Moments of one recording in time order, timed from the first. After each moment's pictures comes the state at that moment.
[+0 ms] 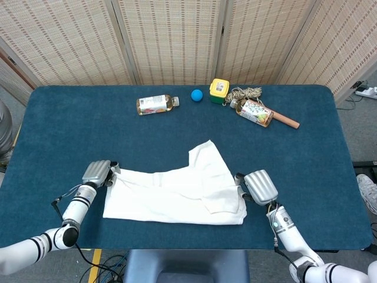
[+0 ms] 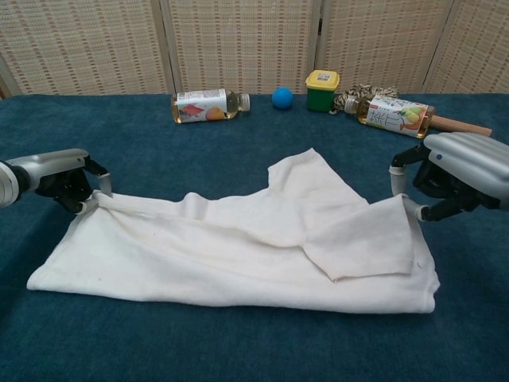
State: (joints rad) left arm -0.70 -1.56 -0.19 -1.21 0.89 0.75 0.18; right arm 0.45 -1.61 0.09 -1.28 -1.53 1.20 -0.08
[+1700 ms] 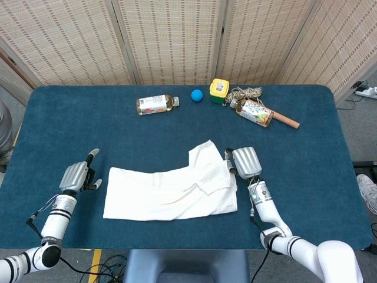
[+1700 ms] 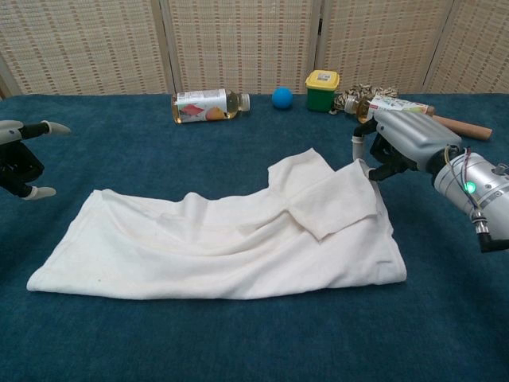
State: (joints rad) left arm -0.54 -1.40 -0.20 -1.47 0.95 0.97 0.07; right arm 0.67 -1.91 0.24 -0.80 -1.38 1.09 0.00
